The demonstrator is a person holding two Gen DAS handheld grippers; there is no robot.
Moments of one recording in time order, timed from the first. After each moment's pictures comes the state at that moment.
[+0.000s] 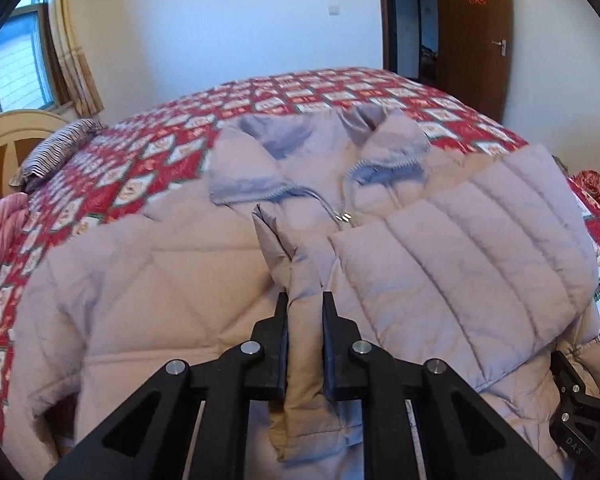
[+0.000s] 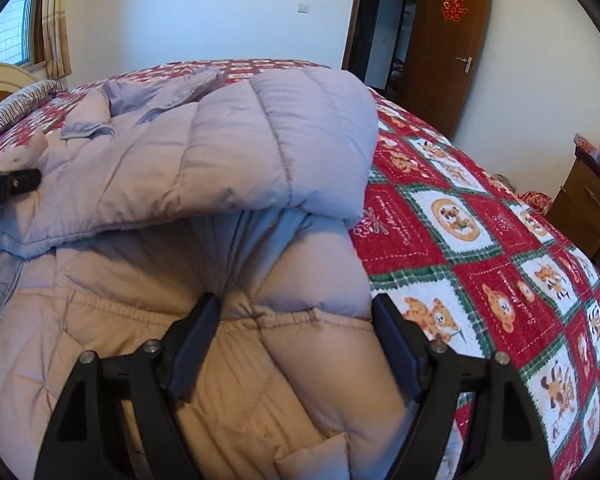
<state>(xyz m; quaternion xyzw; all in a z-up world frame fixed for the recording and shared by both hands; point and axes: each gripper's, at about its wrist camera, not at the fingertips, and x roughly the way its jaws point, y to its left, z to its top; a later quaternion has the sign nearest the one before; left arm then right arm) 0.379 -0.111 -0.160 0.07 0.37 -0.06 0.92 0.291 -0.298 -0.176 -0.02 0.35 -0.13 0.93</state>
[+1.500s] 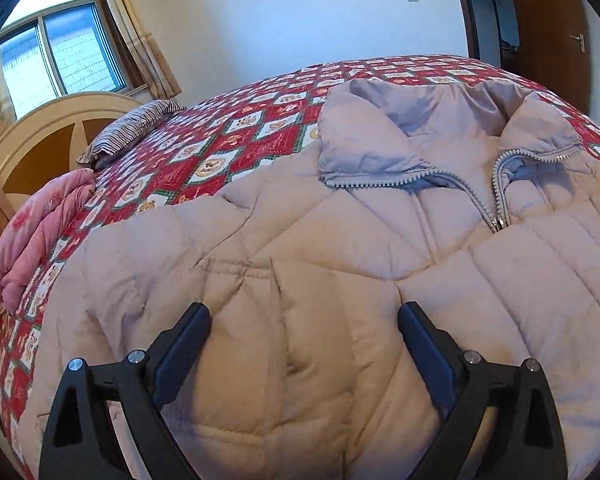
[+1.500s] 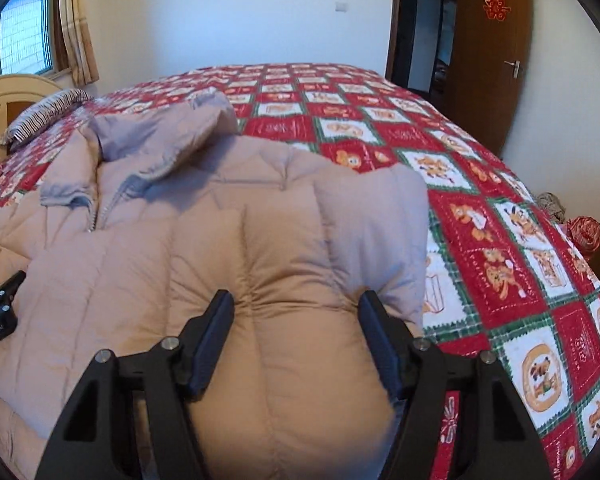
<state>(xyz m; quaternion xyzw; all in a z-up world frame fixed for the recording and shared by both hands) 0.438 -0.074 -0.210 0.09 0.38 0.10 0.92 0.426 -0.309 -0.165 -0.01 0.36 -0.04 0.93</state>
